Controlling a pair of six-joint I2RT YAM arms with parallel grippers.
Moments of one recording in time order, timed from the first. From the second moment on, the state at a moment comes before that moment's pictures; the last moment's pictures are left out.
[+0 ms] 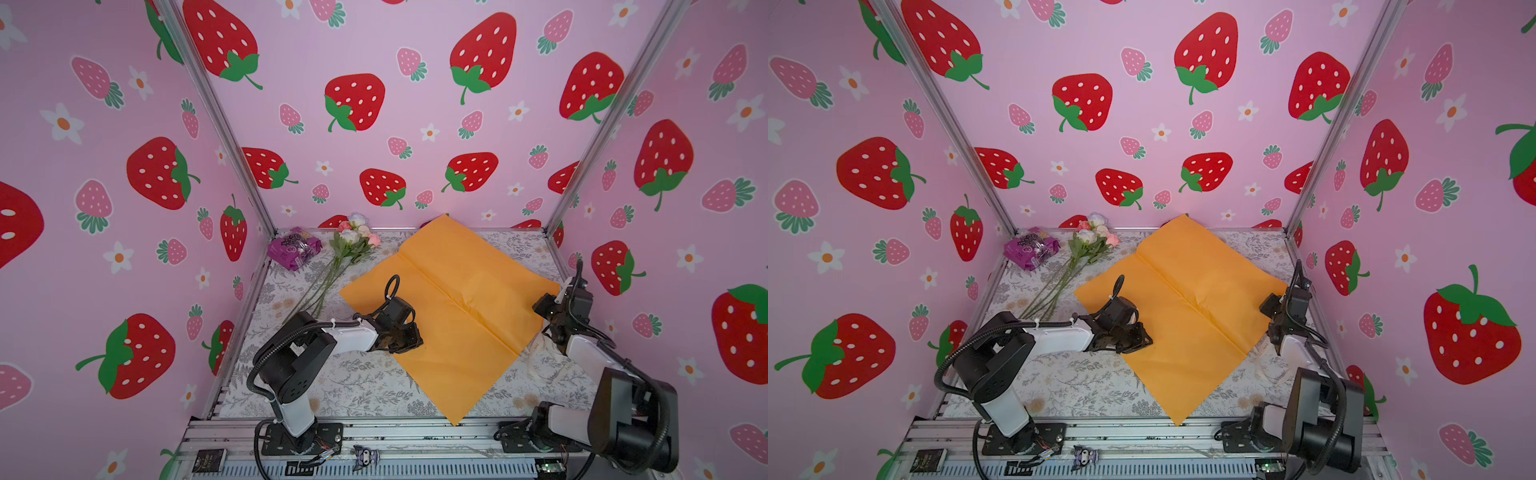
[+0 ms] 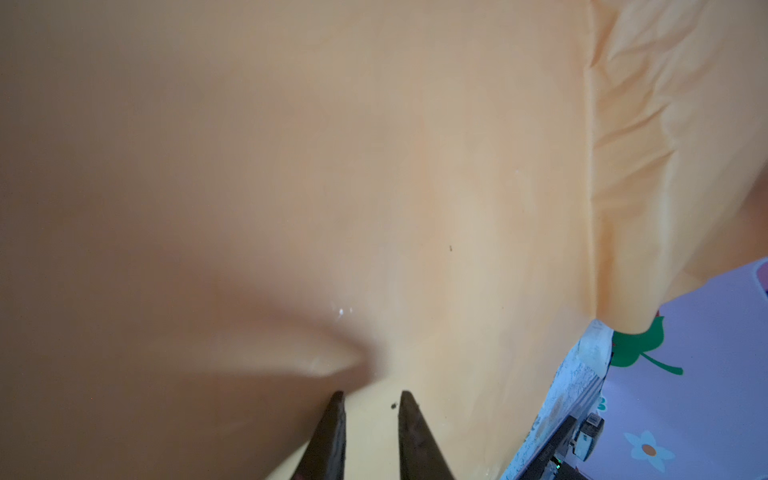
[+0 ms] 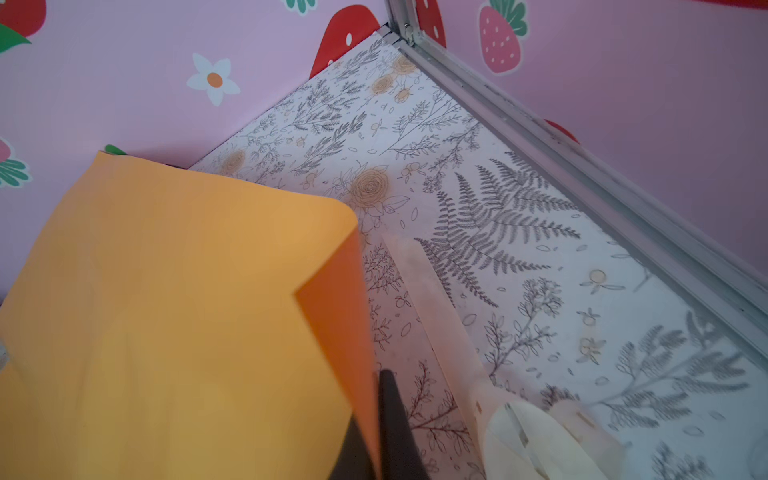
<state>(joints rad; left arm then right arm) -0.76 1.75 0.83 -0.04 0.31 -0.99 -0.17 1.32 0.55 0.20 -0.09 0.35</state>
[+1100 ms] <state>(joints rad) -0.59 1.67 0.89 -0.25 0.24 -0.85 -0.07 1.70 1.01 -0.04 -0.15 0.30</state>
